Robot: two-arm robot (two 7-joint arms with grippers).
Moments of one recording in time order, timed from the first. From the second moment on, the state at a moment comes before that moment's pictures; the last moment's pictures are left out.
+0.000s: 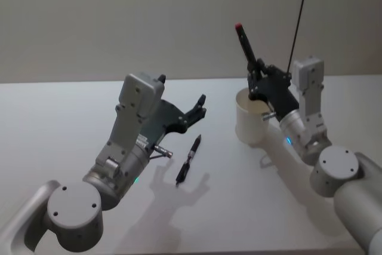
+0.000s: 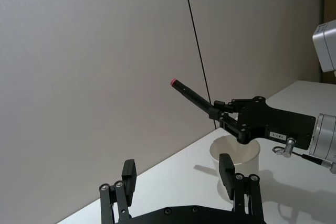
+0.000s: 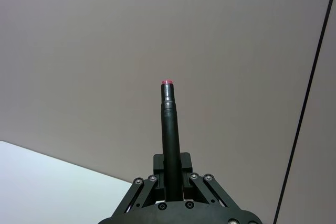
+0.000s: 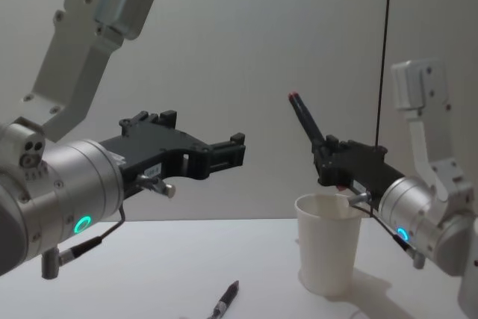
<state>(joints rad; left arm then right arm) -0.24 0.38 0.45 -1.63 -0.20 0.01 -0.01 0.74 -0.04 -0.24 -0.48 0.04 -0.63 0.21</state>
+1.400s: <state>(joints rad) -0.24 0.38 0.45 -1.63 -0.20 0.01 -0.01 0.90 -0.08 -0.18 -0.11 0.09 -0.89 0.34</state>
